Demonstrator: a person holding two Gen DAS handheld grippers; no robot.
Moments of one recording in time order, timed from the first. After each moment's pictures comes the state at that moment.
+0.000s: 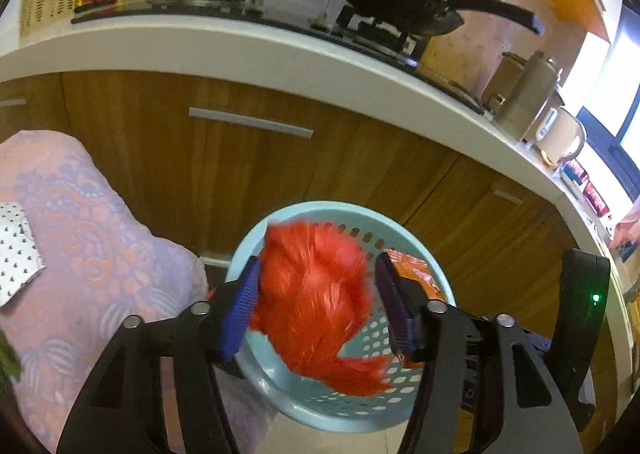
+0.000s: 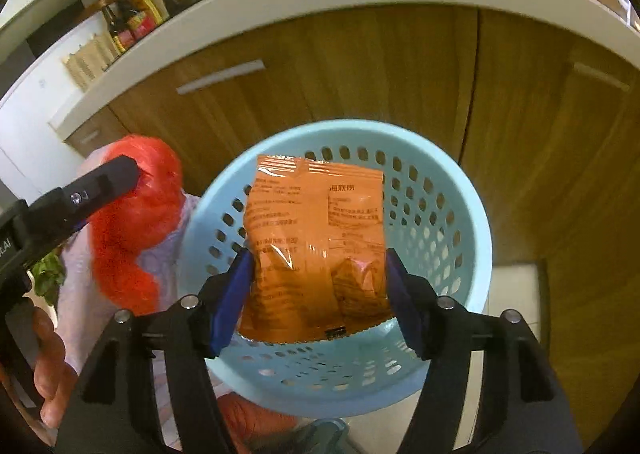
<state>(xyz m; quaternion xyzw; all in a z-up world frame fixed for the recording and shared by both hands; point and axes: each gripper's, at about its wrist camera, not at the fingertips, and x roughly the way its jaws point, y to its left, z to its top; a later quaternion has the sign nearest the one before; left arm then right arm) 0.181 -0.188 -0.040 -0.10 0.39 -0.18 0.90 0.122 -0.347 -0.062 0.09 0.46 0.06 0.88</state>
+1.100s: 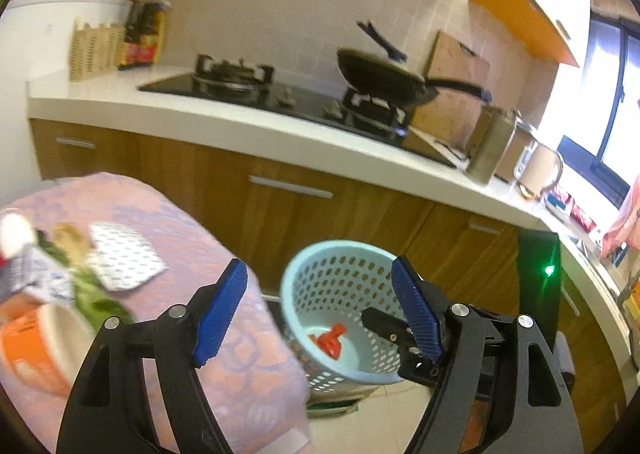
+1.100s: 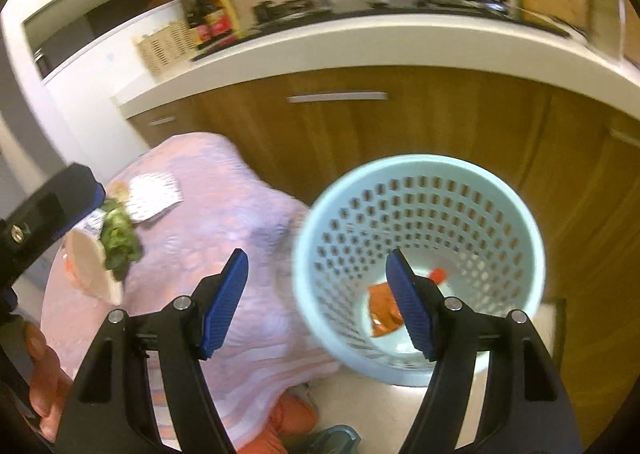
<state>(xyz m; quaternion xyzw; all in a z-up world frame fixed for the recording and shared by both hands) 0.065 -0.105 0.039 -0.10 0.28 -0.16 0.94 0.070 -0.252 0.002 0.05 0.40 0.15 0.90</state>
